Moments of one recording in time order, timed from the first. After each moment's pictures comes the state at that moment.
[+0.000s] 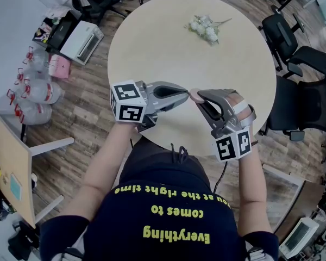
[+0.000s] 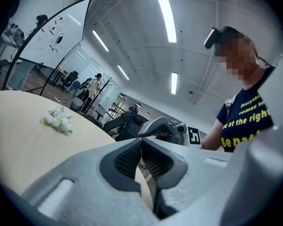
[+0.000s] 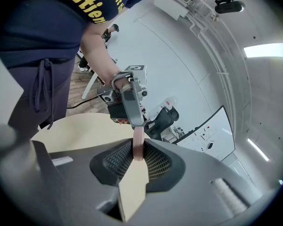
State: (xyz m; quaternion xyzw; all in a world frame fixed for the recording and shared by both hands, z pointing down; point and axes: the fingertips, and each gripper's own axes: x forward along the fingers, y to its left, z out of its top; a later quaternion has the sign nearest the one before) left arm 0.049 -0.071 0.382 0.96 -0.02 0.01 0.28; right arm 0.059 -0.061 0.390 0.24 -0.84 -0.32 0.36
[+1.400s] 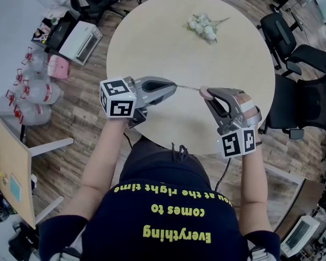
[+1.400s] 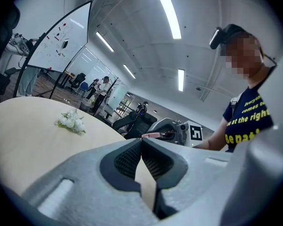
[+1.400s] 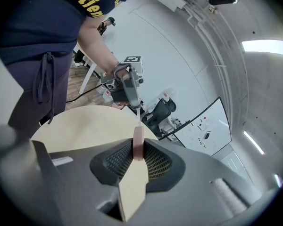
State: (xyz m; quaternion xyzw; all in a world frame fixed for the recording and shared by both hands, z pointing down) left arm 0.025 -0.089 0.393 0.96 -0.07 0.03 0.28; right arm 0.097 -0.067 0.397 0.27 -0.83 -0.30 0.39
